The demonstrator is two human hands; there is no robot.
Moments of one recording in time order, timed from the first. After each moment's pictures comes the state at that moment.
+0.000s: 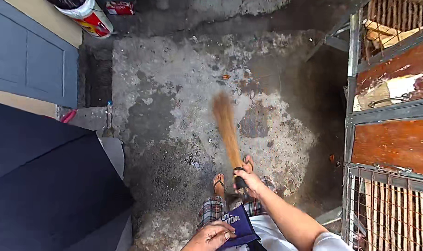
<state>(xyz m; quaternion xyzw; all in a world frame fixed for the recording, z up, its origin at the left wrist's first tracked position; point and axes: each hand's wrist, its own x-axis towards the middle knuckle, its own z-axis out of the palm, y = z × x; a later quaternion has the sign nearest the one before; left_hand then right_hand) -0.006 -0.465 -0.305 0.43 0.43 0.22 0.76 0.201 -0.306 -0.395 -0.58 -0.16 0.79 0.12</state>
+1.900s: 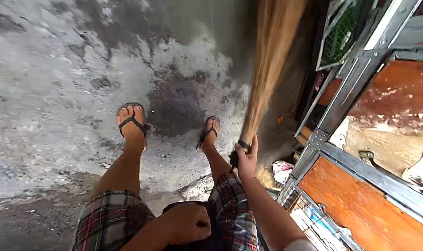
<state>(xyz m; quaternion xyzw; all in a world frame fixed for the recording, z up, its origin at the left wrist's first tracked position) 0.238 0.018 -0.603 0.45 0.05 -0.23 0.86 0.492 -0.006 -0.646 -0.86 -0.08 0.42 0.28</state>
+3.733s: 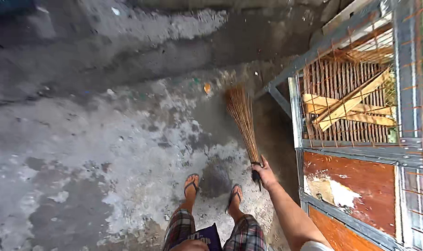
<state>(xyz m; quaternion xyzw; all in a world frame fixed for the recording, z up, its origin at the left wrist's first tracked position) 0.071 0.138 -0.354 0.57 0.32 0.04 0.75 0.466 0.232 -0.505 -0.79 -0.13 0.56 0.21</state>
